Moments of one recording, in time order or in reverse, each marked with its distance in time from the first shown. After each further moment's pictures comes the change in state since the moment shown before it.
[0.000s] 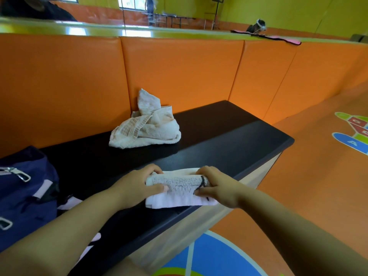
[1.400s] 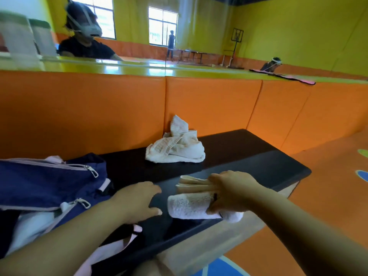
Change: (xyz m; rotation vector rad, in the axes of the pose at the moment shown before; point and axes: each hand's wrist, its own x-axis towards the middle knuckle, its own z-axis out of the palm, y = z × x) left_hand -0.096 -0.003 -0.054 0.593 0.026 -0.017; right_hand -0.038 -0.121 -0.019 -0.782 0.067 -0.087
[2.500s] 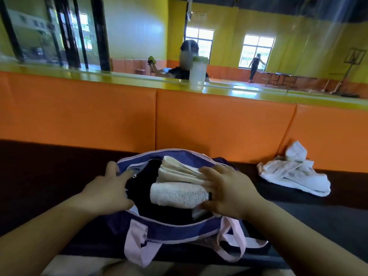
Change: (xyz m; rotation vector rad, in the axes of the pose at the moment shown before) left_hand -0.321 -0.209 -0.052 -0.007 0.195 -0.787; right_hand 0.027 -0.316 -0.055 0.225 0.427 -0.589
